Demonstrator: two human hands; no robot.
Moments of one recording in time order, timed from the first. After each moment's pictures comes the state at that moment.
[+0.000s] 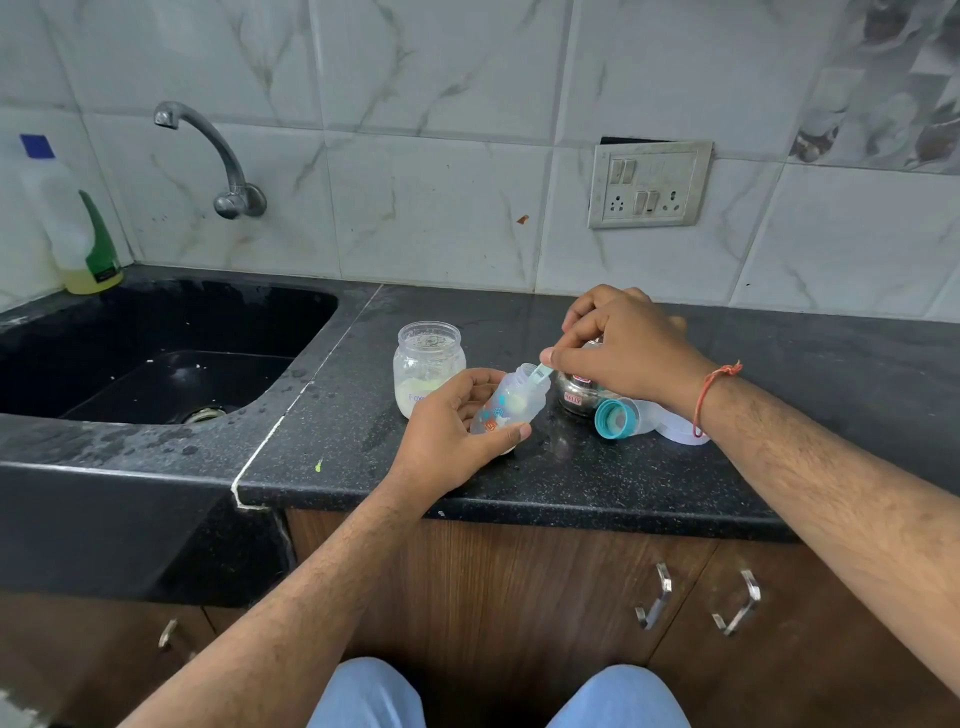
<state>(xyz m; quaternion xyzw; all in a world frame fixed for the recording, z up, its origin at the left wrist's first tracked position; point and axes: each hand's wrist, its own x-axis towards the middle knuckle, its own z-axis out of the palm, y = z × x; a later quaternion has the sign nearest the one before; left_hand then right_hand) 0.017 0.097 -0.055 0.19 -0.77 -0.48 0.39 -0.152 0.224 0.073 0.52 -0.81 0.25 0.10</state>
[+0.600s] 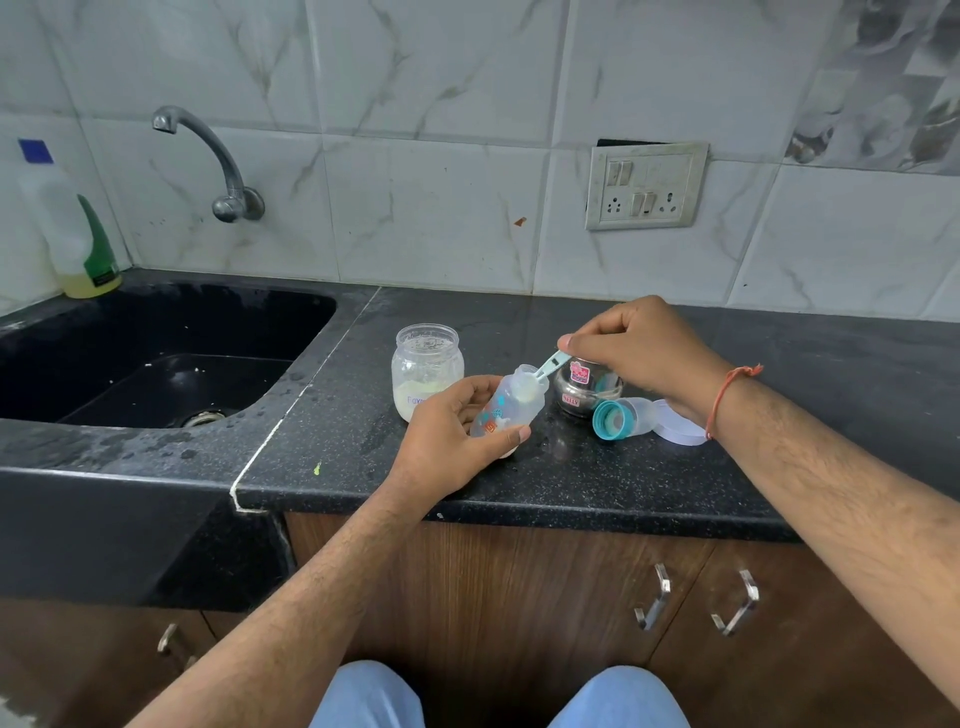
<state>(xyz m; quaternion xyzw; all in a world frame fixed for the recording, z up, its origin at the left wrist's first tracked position) 0.016 0.095 -0.058 0.19 -0.77 -0.48 0.37 -0.159 0.235 0.075 0.45 -0.79 0.42 -0.06</state>
